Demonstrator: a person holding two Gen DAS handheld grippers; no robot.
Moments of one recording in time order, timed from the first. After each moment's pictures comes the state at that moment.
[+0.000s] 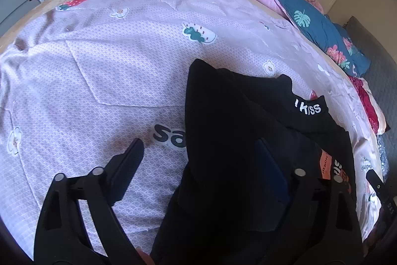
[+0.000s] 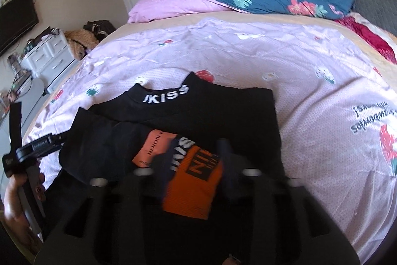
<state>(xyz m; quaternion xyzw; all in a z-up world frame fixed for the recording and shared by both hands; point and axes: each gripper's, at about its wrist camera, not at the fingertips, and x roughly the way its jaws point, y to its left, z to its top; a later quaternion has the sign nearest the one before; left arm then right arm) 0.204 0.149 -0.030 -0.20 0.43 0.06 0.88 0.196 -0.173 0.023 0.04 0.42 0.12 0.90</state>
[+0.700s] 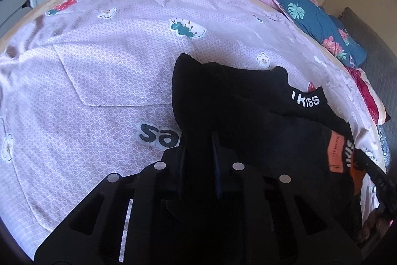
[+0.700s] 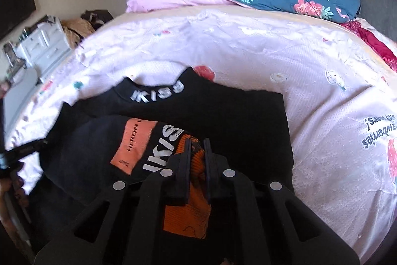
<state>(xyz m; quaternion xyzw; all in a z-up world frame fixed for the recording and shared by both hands) 0.210 0.140 -0.034 -0.18 0.44 0.05 0.88 0.233 -0.157 -0.007 0.00 0.43 0.11 0.89</state>
